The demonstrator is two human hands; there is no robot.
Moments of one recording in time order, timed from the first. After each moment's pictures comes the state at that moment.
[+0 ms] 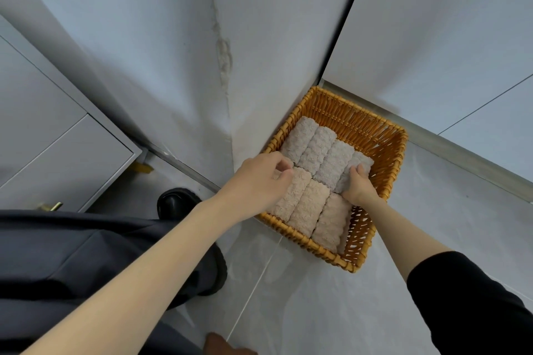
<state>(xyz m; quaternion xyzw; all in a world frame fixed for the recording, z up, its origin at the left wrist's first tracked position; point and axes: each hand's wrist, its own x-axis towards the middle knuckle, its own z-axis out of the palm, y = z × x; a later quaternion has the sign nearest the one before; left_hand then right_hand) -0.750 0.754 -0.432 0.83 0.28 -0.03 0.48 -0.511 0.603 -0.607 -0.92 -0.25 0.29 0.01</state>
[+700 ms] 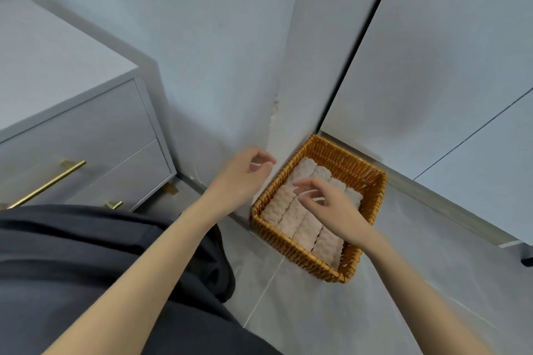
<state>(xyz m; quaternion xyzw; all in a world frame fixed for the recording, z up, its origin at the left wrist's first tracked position) -0.831 0.758 -0.345 0.78 0.30 0.15 0.53 -0.683 0.614 -0.382 -0.78 -0.47 0.26 0.33</state>
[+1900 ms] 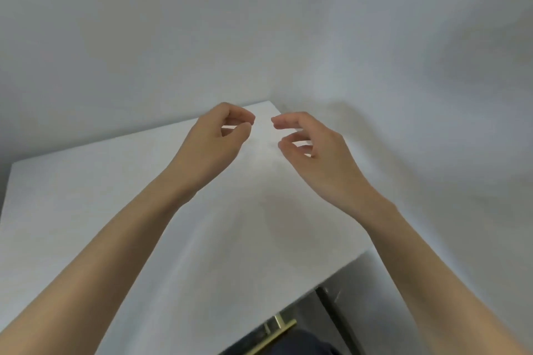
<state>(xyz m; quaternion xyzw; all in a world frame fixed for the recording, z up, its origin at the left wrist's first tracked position) -1.077 1.099 -0.217 0.65 0.51 0.38 0.41 -0.904 1.060 -0.225 -0.57 -0.66 0.26 0.41</state>
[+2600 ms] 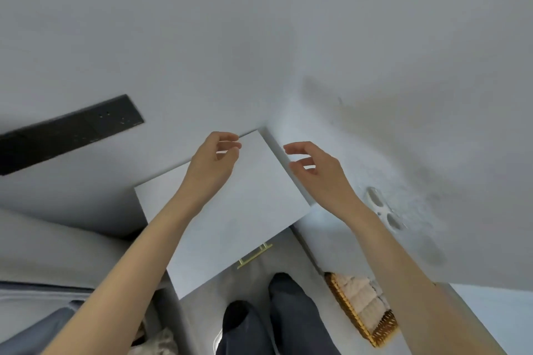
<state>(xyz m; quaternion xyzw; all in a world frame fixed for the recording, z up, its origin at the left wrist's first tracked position) -1.117 1.034 0.098 0.56 0.58 0.29 0.52 -0.922 0.978 0.093 -0.67 -0.54 0.38 0.34</state>
